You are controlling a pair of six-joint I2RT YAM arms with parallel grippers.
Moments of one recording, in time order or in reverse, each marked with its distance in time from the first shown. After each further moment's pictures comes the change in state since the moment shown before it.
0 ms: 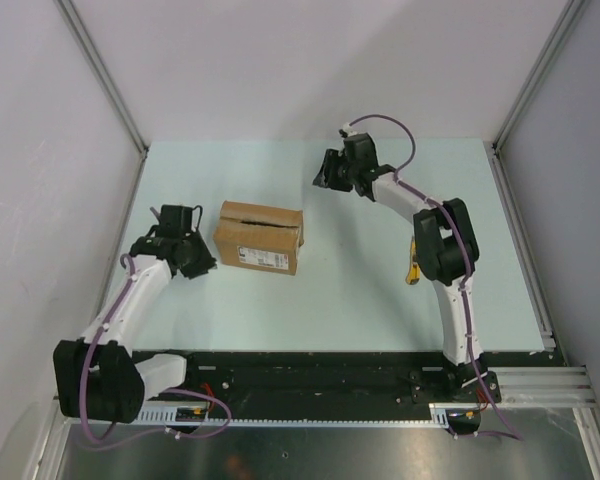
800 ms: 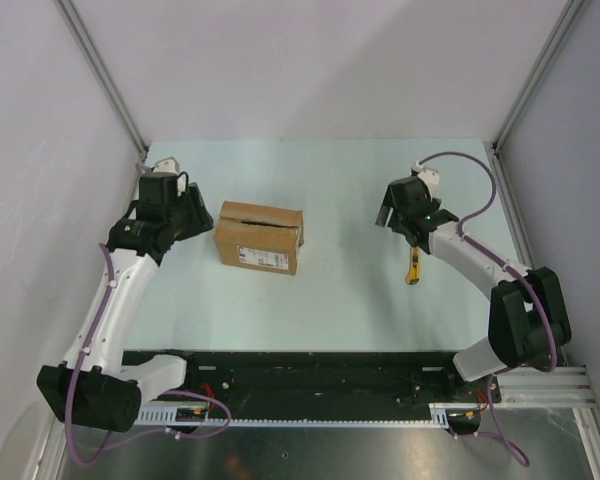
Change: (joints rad) left arm -0.054 -0.013 0.312 -0.019 -0.043 0.171; right arm -0.027 -0.727 -0.774 -0.194 0.594 0.051
